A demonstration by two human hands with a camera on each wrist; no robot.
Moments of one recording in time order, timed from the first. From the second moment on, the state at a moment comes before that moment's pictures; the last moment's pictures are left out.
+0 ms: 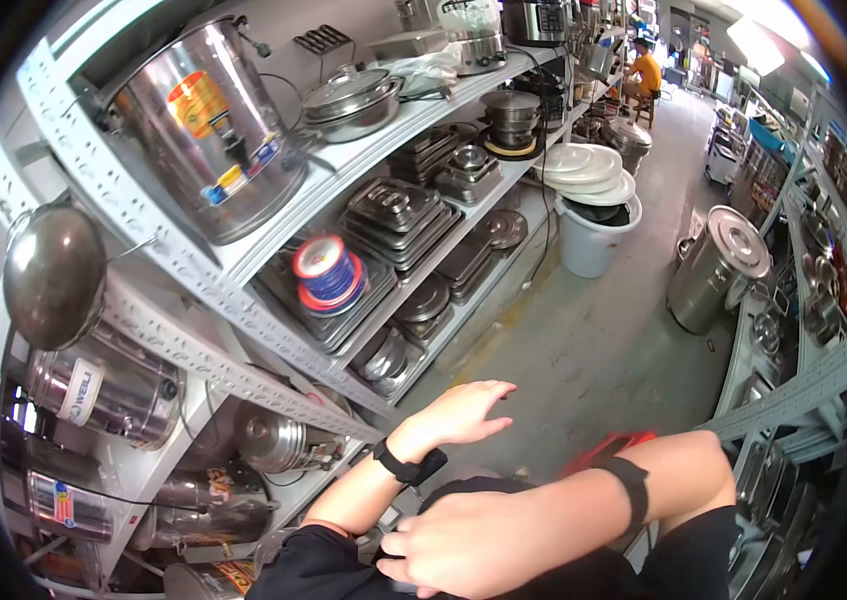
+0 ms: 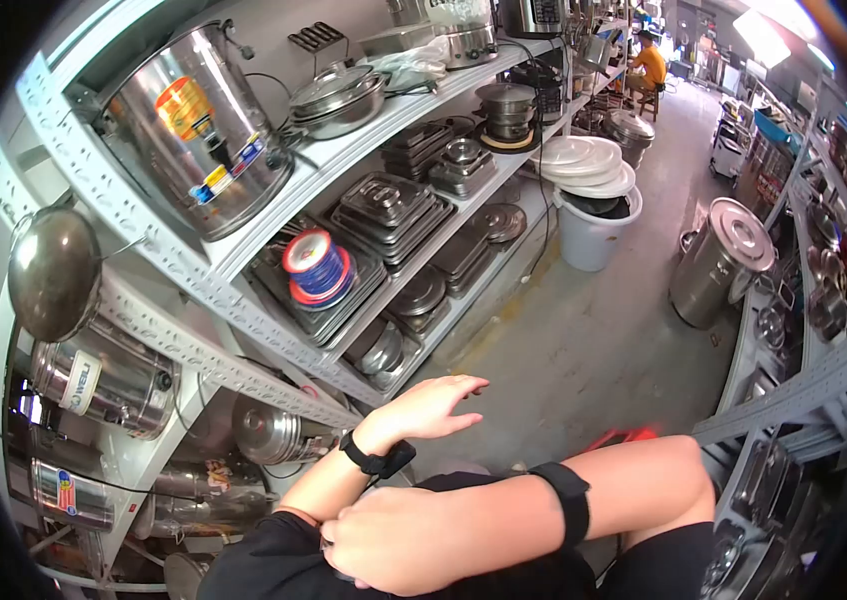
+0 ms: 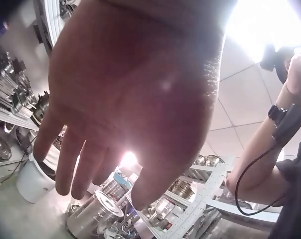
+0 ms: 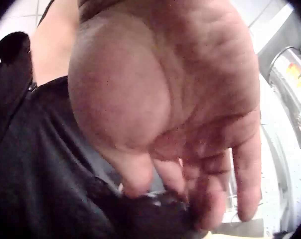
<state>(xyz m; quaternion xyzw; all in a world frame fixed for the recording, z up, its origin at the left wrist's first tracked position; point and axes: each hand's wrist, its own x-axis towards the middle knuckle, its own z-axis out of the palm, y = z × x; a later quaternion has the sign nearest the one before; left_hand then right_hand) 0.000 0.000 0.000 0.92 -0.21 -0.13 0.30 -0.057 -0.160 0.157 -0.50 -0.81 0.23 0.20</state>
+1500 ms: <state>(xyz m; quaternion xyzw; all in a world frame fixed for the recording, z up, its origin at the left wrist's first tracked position) 0.427 0.219 -0.220 0.82 0.49 0.05 0.28 0.731 0.185 -0.228 -0.76 -0.53 0.26 0.26</state>
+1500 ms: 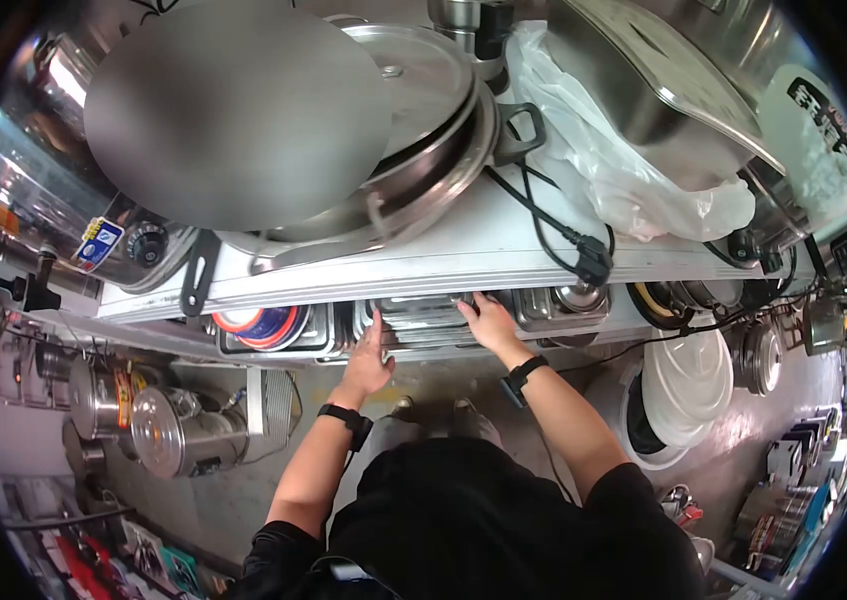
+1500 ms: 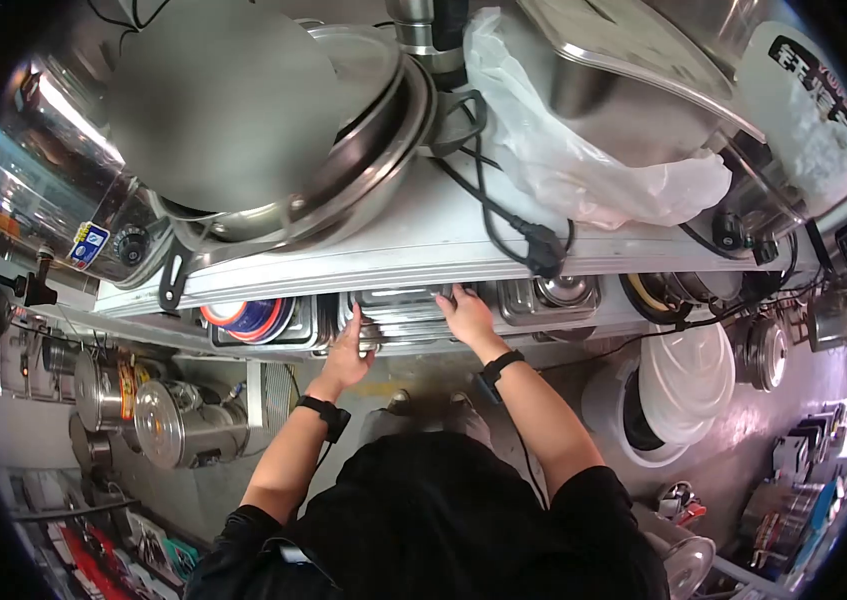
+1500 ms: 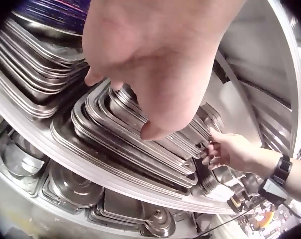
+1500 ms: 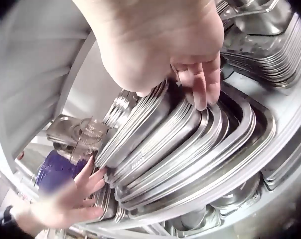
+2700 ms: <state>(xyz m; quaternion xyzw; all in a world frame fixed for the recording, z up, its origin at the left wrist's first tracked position) 0.208 -0.492 -0.138 0.19 0.93 0.30 0.08 0.214 -0.067 -0.101 0.08 -0.96 0.27 0.00</state>
